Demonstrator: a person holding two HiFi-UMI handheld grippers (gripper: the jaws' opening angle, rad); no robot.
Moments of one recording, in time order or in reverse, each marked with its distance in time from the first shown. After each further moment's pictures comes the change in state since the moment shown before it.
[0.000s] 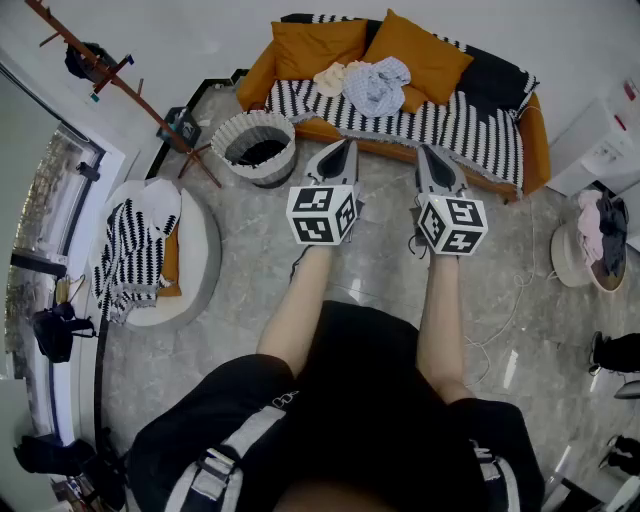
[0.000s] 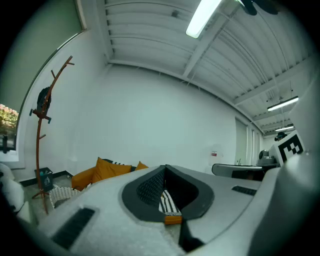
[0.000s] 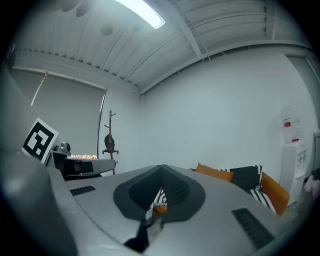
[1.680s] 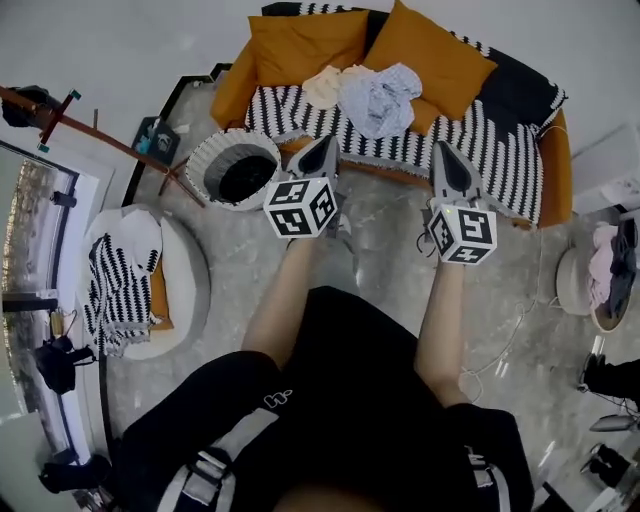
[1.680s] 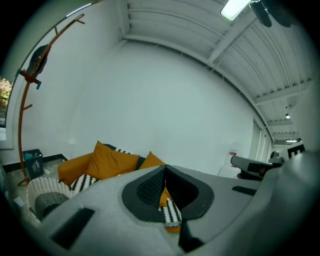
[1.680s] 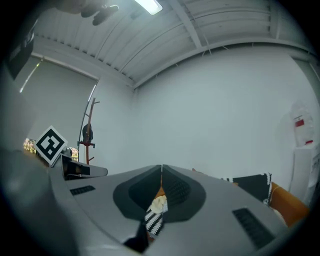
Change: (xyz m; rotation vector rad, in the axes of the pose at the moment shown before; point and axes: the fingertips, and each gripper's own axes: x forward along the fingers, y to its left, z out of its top) left arm 0.281 0.190 -0.060 -0.149 0.111 0.048; right arm 0.276 -0.147 -0.042 -0.069 -0.018 -0.046
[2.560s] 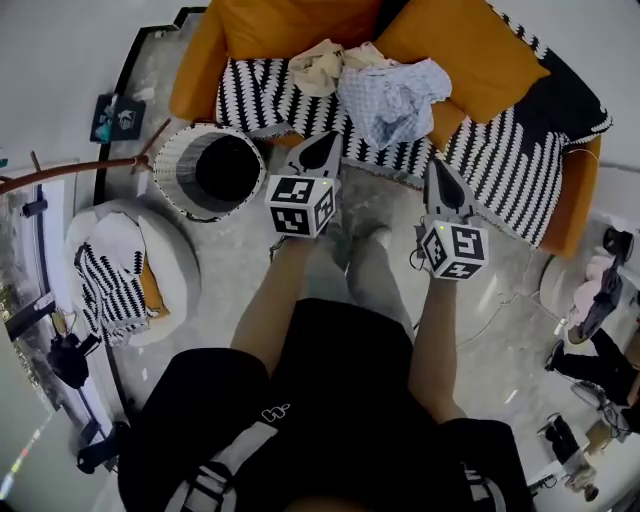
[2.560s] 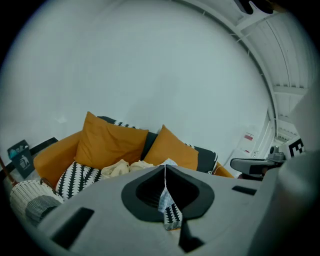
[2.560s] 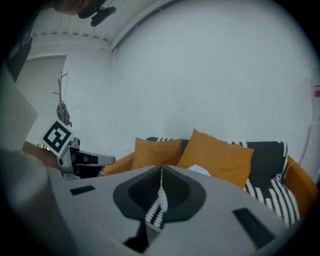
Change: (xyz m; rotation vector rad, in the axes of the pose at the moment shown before) left arm 0.284 0.163 -0.055 -0.038 0.329 0.005; right arm 0.279 -0.082 -0.160 0.125 0.418 0.002
